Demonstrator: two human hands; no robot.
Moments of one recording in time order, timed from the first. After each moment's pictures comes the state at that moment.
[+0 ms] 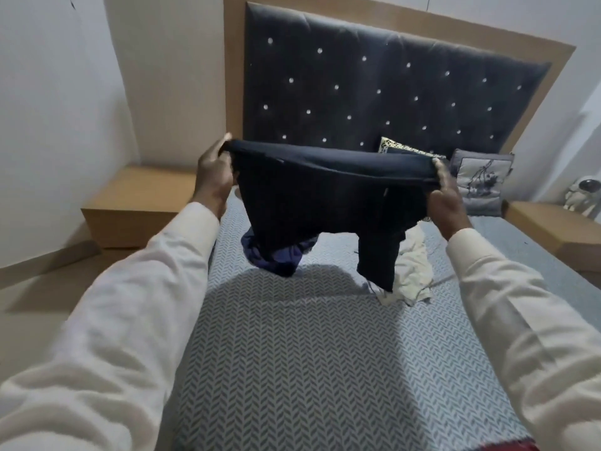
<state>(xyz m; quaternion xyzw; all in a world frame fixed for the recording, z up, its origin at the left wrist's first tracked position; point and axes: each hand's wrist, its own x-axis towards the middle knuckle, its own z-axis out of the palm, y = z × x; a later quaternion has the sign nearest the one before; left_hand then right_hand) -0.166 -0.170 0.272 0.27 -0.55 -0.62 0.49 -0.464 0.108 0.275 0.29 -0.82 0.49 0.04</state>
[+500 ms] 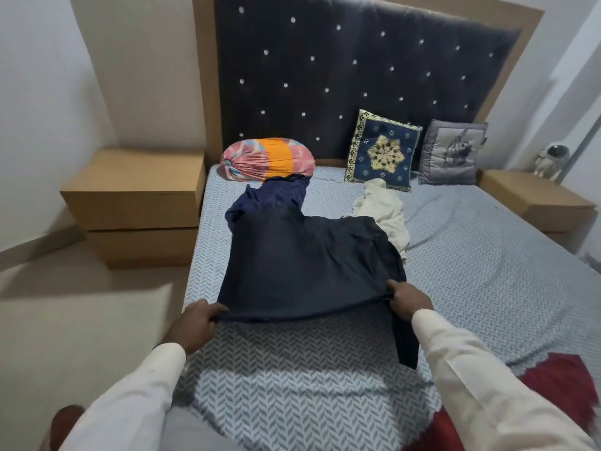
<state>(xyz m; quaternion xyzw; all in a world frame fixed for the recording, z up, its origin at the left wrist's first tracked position) -0.034 -0.050 0.008 0.35 -0.91 -0.23 0.02 -0.395 0.246 0.066 0.30 -0.94 -0.02 -0.15</state>
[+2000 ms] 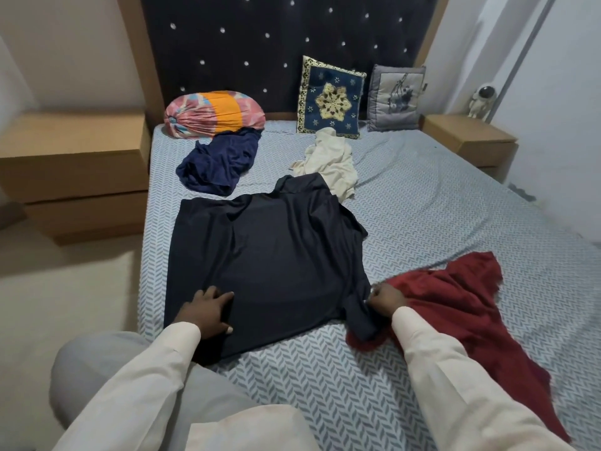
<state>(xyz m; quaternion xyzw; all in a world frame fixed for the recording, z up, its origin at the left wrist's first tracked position) -0.025 0.091 -0.029 0.27 -0.93 -0.11 -0.20 -0.289 0.405 -0.020 0.14 -0.96 0.11 -0.22</state>
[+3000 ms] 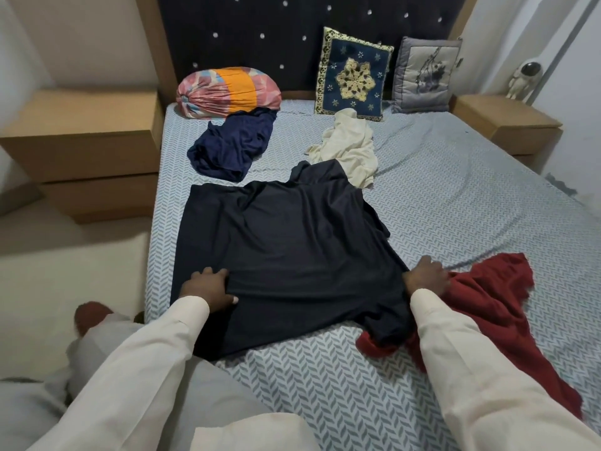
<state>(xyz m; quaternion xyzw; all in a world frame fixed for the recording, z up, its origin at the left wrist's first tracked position) -0.058 0.074 -0.015 0.36 -0.90 -0.13 -0.21 -0.352 0.407 -0.024 -0.01 -1.00 0.06 -0.02</state>
